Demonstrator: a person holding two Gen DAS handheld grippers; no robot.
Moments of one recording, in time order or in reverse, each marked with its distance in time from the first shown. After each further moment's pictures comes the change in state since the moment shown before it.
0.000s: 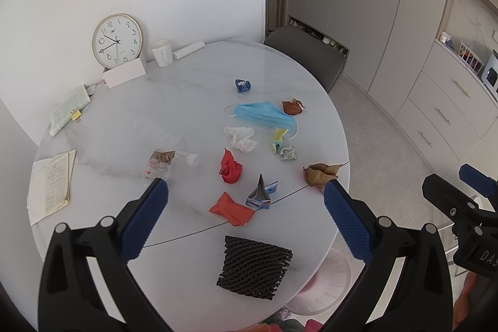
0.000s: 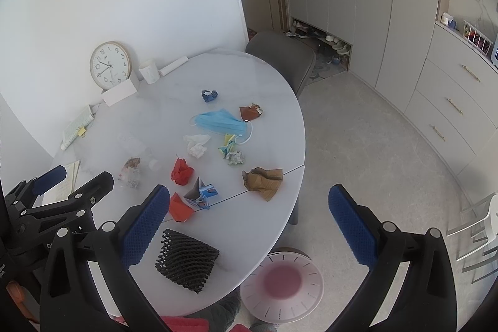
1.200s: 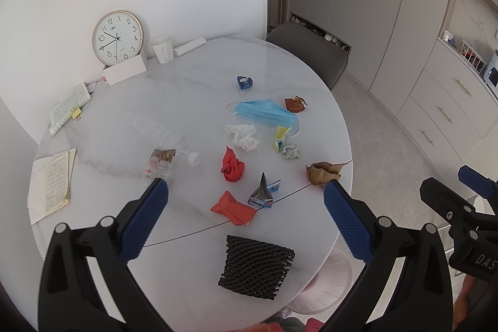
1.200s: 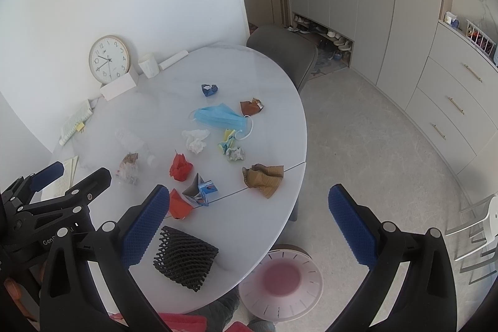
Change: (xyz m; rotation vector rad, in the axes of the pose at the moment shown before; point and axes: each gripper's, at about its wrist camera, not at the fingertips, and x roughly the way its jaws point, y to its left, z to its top) left arm 0.010 0.000 -0.001 -0.001 0.009 0.004; right arm 0.008 0.001 -0.002 -0.007 0.019 -0.004
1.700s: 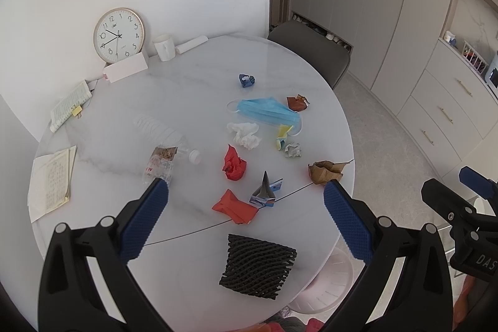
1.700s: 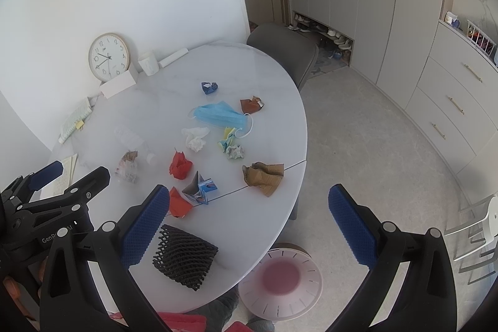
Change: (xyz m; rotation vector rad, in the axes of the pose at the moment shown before) left arm 0.003 0.006 -0.001 -0.007 0.009 0.004; right arm 0.001 0.000 -0.002 -0.005 0.013 0.001
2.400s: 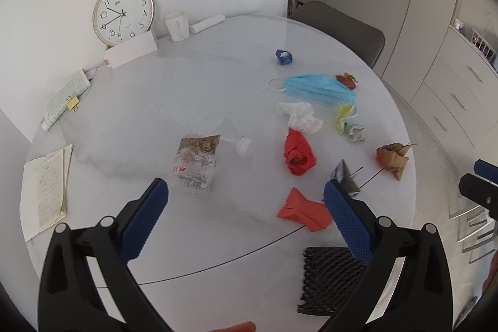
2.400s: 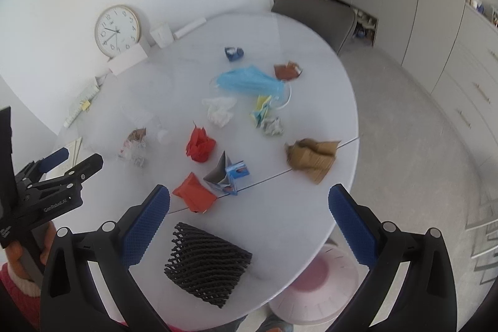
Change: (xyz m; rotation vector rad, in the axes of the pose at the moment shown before) left arm 0.114 0.119 -0.022 0.041 0.046 0.001; right arm 0.105 0.049 -0.017 0.001 0.127 0.084
